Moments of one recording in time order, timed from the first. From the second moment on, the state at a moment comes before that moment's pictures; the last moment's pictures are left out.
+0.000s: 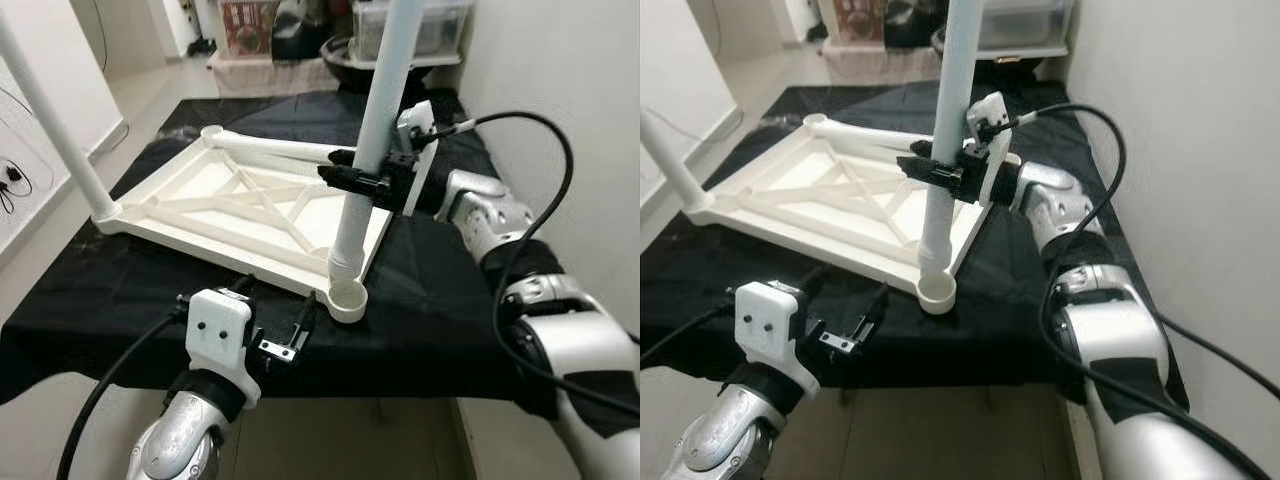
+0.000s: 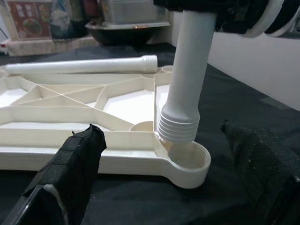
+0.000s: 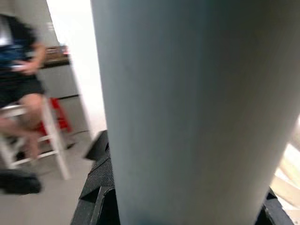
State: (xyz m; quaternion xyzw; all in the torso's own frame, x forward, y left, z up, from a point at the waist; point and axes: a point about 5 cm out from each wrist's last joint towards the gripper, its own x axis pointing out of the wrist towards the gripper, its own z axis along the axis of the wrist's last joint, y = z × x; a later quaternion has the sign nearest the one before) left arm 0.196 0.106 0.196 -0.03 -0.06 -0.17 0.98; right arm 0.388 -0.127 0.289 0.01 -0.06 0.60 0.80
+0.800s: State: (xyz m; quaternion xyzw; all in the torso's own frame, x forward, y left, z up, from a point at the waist) left arm 0.170 0.094 0.204 -0.05 -0.03 -0.18 0.98; right arm 0.377 -0.115 0.307 -0.03 -0.08 0.72 0.69
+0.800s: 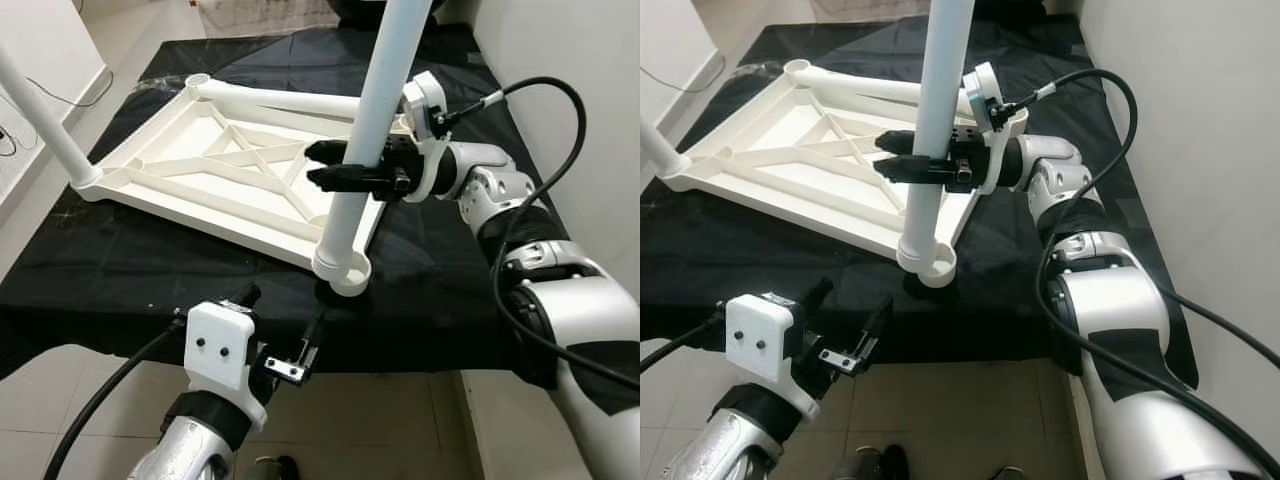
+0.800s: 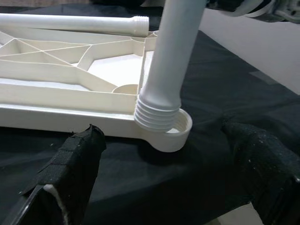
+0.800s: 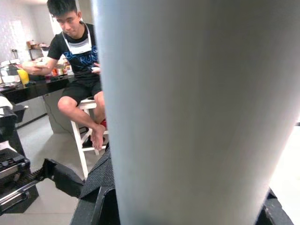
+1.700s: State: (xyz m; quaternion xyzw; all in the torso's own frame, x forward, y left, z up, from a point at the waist) left arm 0.173 0.095 0.207 -0.05 -0.04 -0.17 0.98; right arm 0.371 -0.111 0.313 -0.08 -0.07 0.74 0.67
